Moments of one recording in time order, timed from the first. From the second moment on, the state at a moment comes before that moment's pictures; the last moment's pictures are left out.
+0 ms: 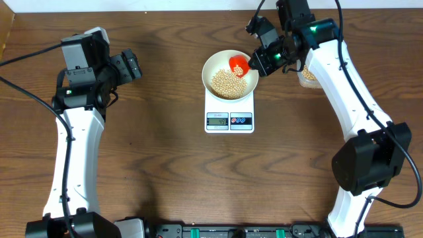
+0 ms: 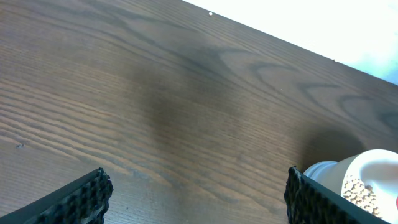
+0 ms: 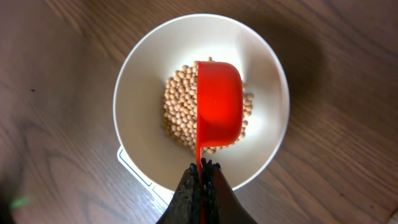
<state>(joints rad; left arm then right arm) 0.14 1.46 1.26 -0.55 0.12 -0.22 0.30 2.00 1.92 -1.04 -0.43 -0.22</state>
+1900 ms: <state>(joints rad) 0.14 1.46 1.26 -0.55 0.12 -0.22 0.19 2.00 1.92 -0.99 -0.72 -0.20</state>
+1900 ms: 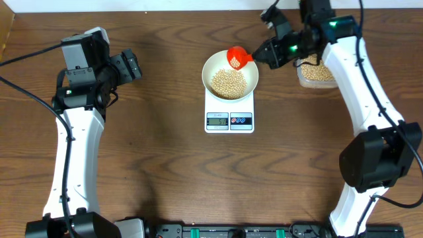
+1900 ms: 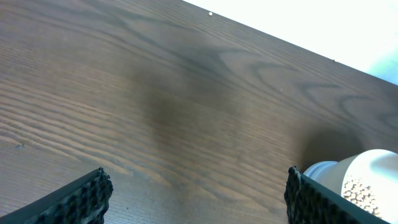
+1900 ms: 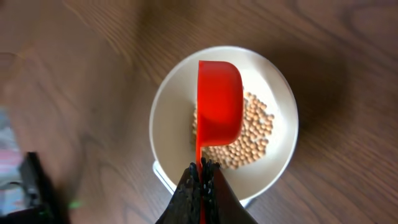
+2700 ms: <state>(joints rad) 0.14 1.46 1.26 -0.55 0.12 -0.22 0.07 2.00 1.92 -0.97 -0.93 -0.16</state>
